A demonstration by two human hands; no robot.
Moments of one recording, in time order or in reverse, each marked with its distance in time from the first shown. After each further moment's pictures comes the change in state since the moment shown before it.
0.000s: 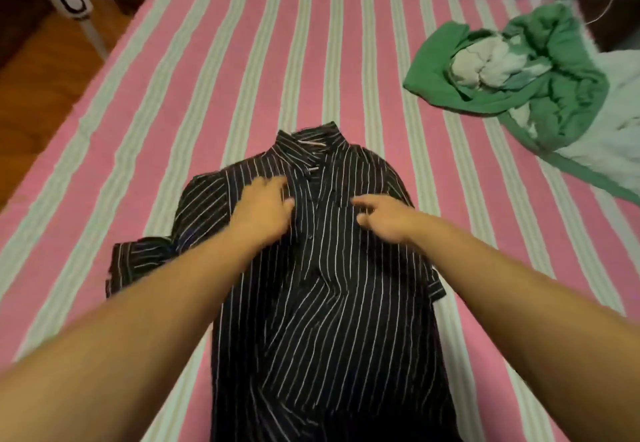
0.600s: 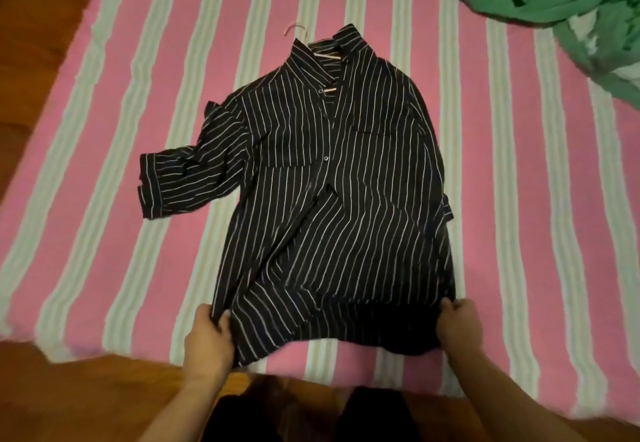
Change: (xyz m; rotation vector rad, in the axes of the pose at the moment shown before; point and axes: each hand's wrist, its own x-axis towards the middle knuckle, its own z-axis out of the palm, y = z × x) left_hand -0.300 -0.117 0.124 -0.290 0.097 -0.726; right_hand -0.144 0.216 0.192 0.391 0.462 0.699
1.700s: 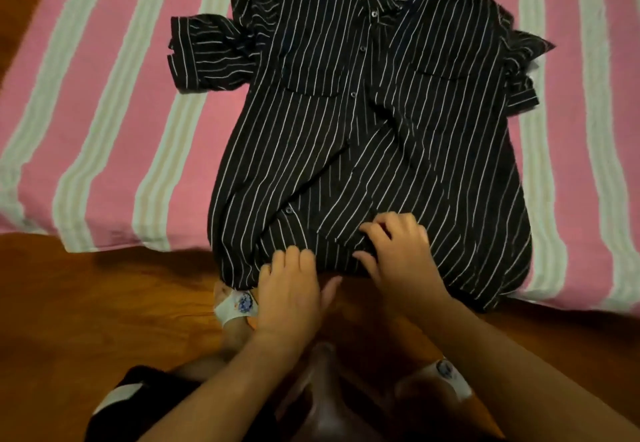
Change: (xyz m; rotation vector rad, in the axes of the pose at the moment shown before) left_hand -0.049 -0.115 0.064 0.651 -0.003 0.656; right_hand -0.145 0.040 0.159 -0.625 0.016 -1.163
